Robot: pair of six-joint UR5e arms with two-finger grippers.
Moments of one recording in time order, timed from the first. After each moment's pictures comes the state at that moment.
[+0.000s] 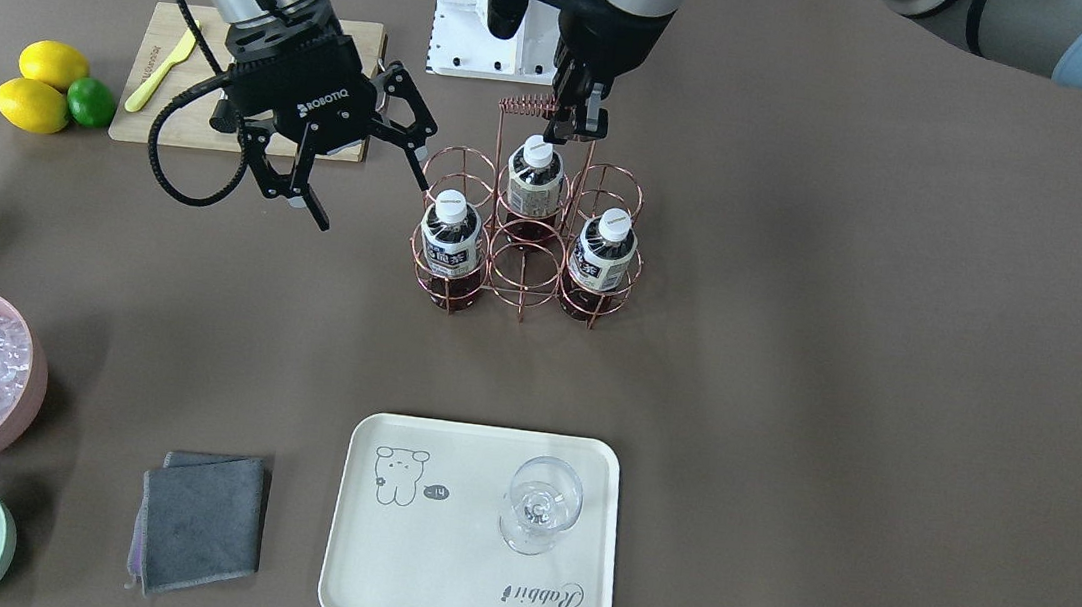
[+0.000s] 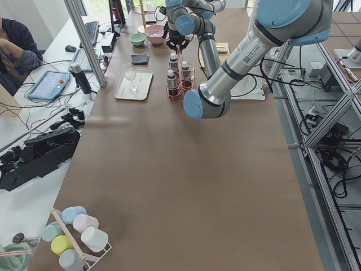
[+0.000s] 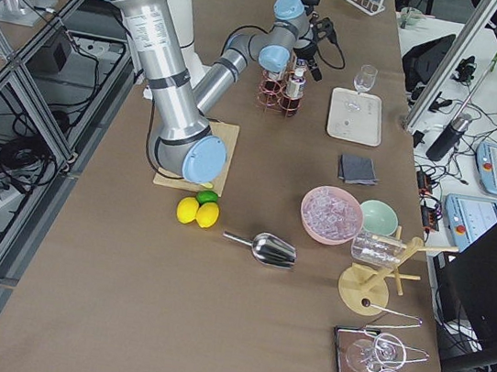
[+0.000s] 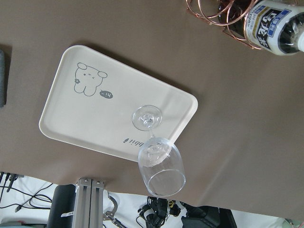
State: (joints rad) left arm -0.72 -2.46 -1.87 -1.24 -2.20 0.38; right arm 0.70 -1.04 1.96 -1.29 1.78 0.84
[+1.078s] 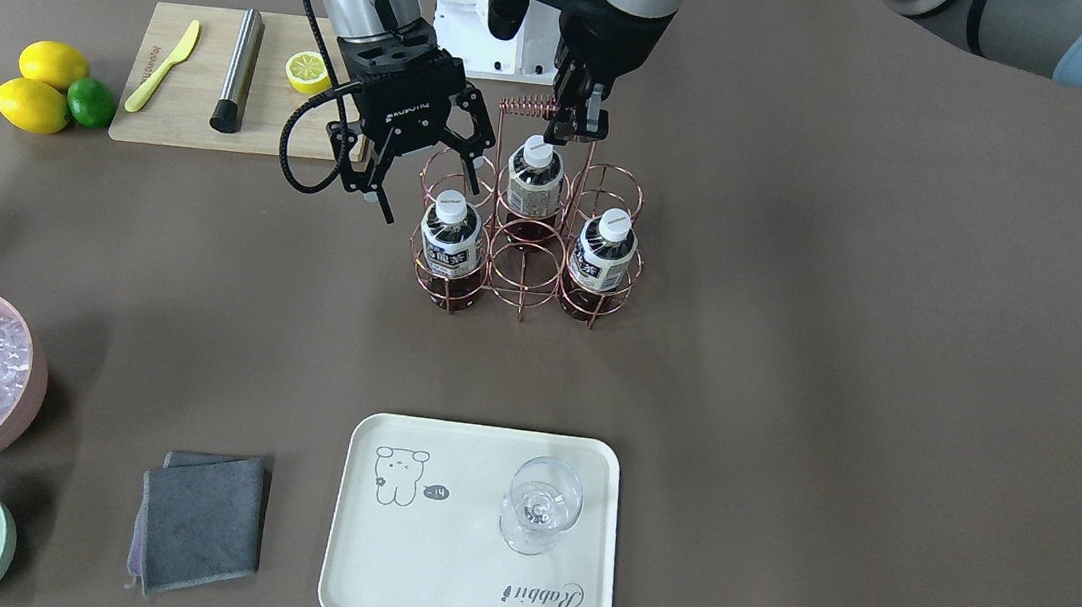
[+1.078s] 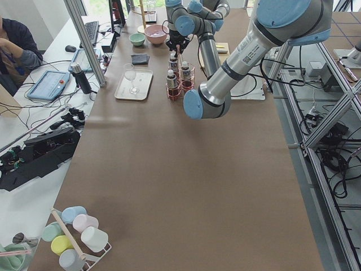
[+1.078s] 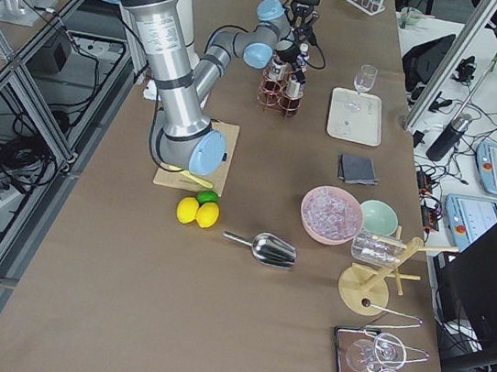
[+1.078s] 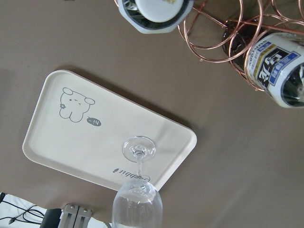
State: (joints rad) left arm -0.72 -2.46 -1.87 -1.24 -2.19 0.38; right arm 0.52 -1.00 1.93 -1.39 1.56 0.81
